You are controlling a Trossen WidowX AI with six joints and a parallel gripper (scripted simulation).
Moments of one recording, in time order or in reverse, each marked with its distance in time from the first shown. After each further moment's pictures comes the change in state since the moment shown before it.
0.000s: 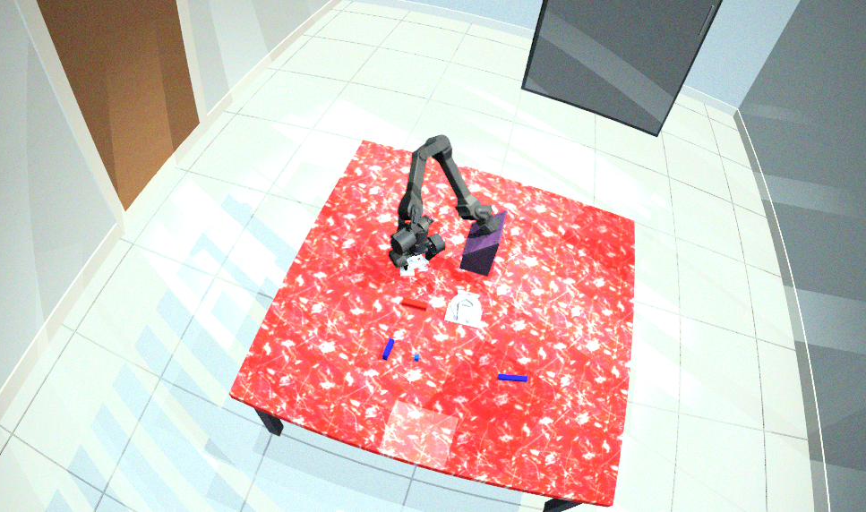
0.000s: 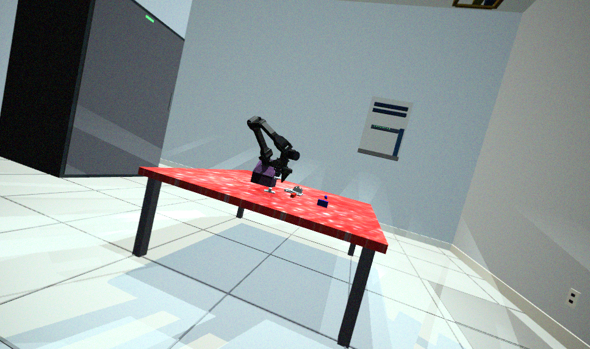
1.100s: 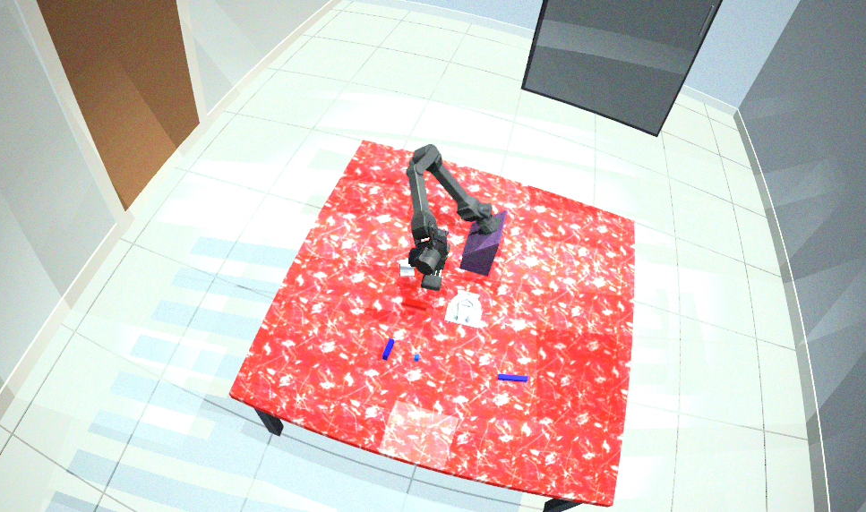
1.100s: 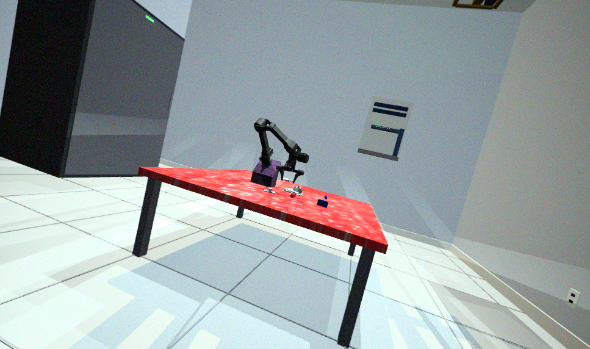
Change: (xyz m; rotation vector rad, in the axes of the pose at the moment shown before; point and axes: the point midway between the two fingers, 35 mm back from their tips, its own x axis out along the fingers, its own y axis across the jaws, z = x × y) arm 0.005 -0.030 -0.078 -0.874 0.040 -0.023
